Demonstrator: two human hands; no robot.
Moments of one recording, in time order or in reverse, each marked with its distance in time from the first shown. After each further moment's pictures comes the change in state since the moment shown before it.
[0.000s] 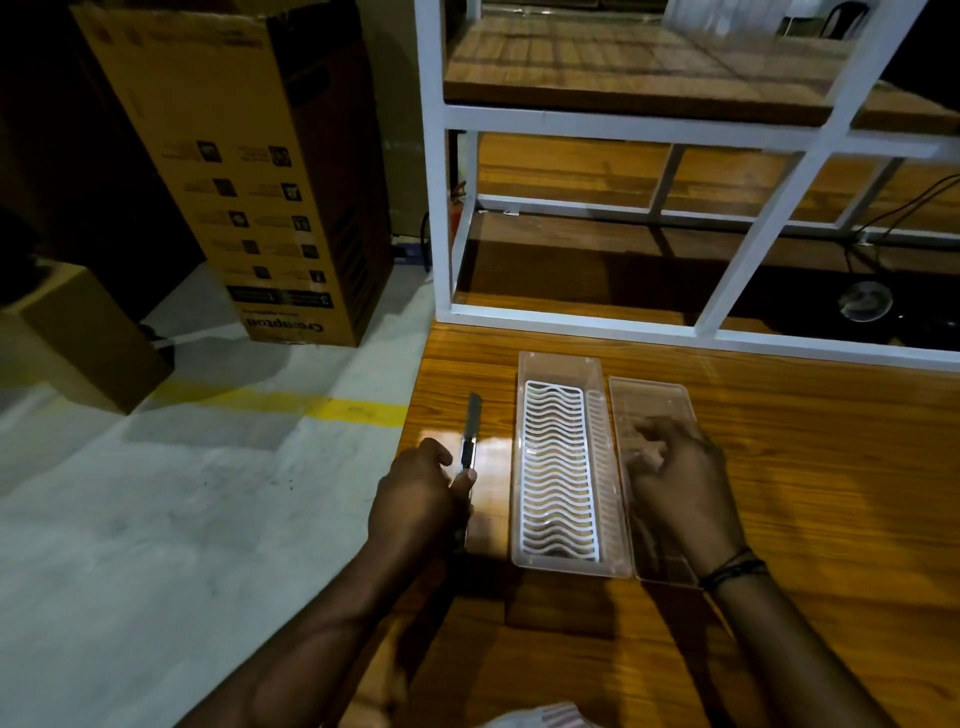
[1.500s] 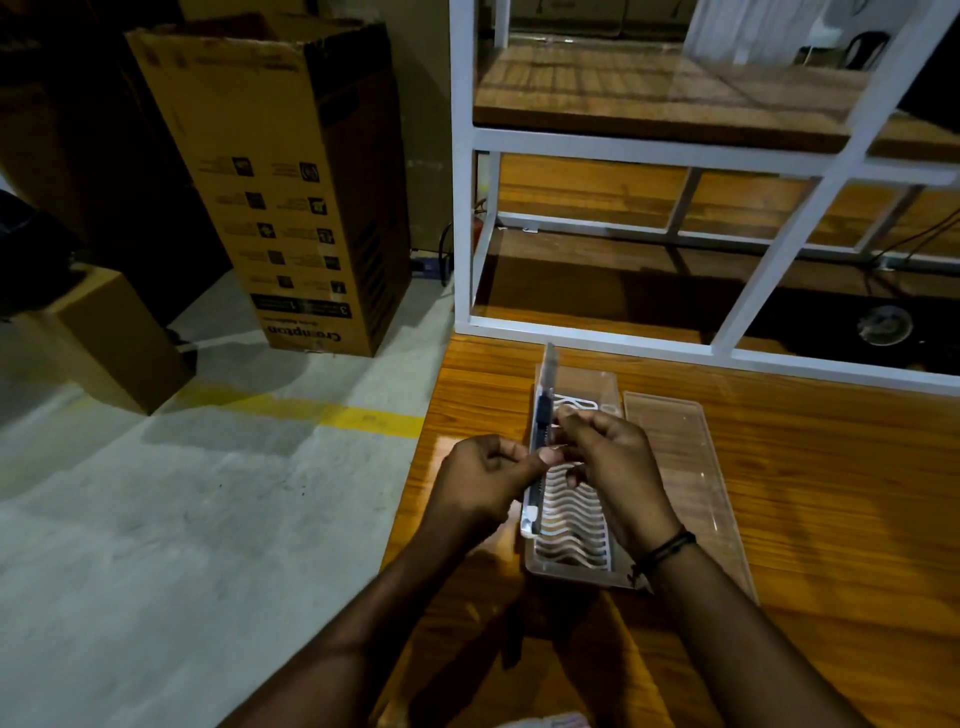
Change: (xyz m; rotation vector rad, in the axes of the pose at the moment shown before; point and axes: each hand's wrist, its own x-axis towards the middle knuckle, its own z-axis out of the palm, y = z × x) left_hand -0.021 0.052 -0.016 -0.666 -0.223 0.056; right_hand -0.003 -0.071 0.023 0.944 -0.290 0.147
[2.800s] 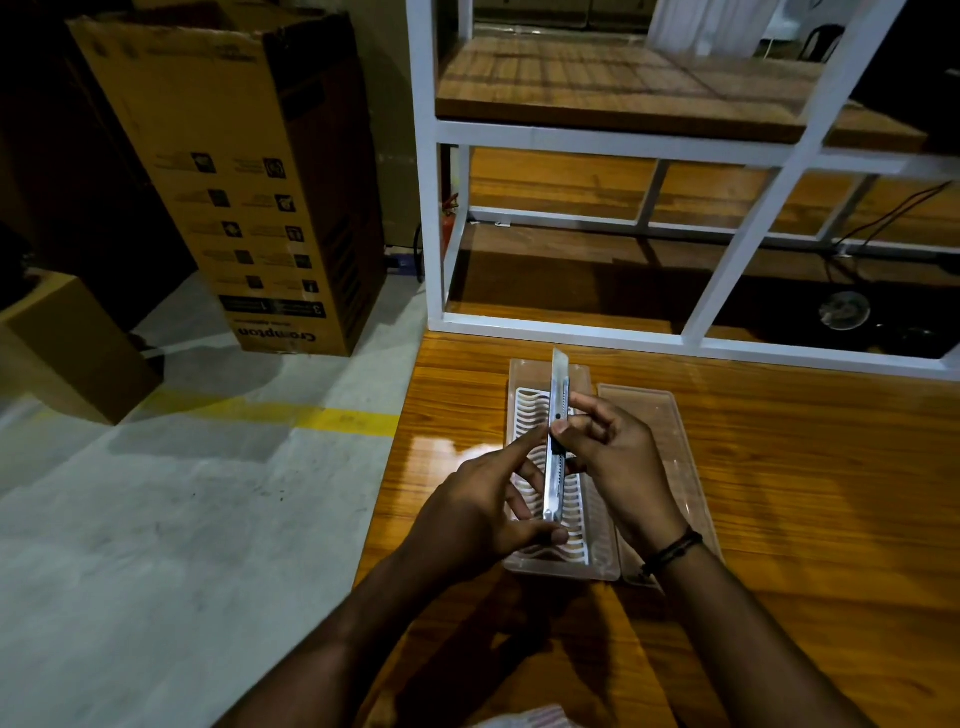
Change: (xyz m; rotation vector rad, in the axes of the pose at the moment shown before) left_hand -0.004 -0.023 0.006 0.409 -0.234 0.568; right_hand 0.000 0.005 -0.028 -0.064 -0.021 -0.159
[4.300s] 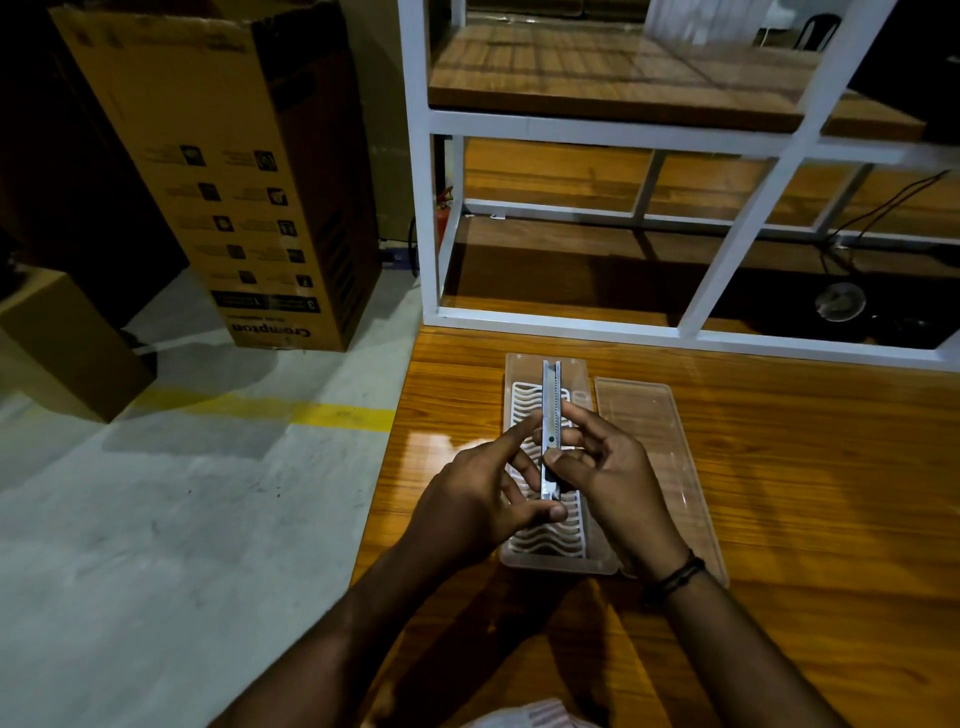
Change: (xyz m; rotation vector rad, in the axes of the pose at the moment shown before) left_hand 0.006 0.002 0.002 -0.036 0.039 -0.061; right_hand -0.025 -0.001 0.002 0.007 -0.071 0.000
